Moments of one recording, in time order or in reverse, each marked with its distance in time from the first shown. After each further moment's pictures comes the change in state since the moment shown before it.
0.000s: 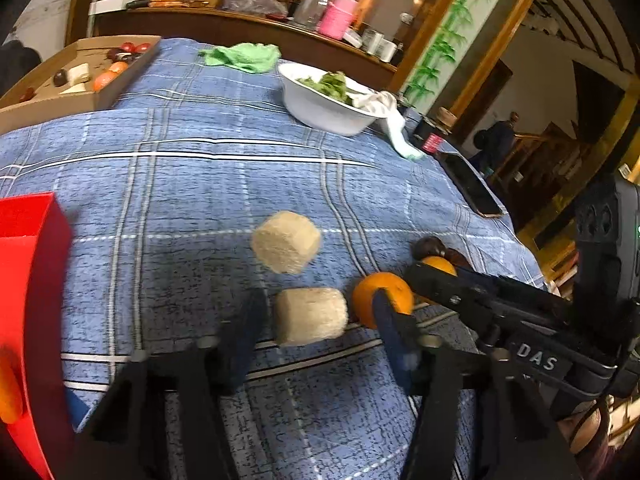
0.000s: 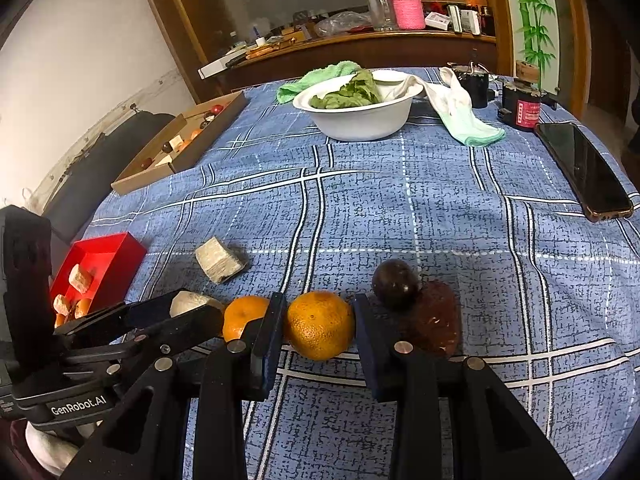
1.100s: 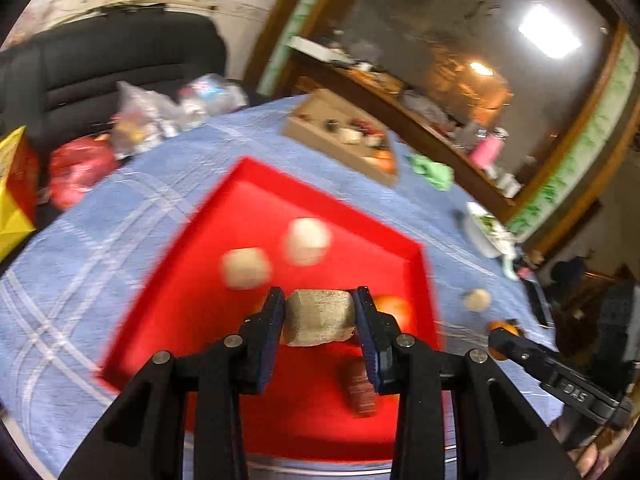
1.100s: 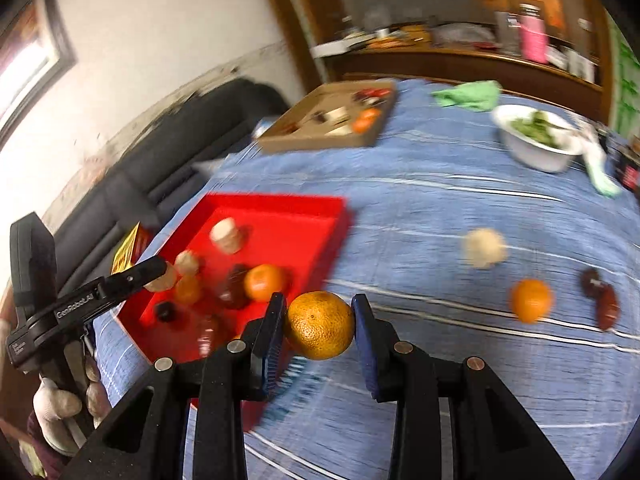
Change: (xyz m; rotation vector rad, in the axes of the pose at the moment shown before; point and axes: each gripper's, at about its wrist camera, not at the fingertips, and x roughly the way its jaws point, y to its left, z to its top) left arm -0.230 0.165 -0.086 -0.417 -0.285 0.329; right arm -0.024 0.191 -0.023 -0.199 0.052 0.234
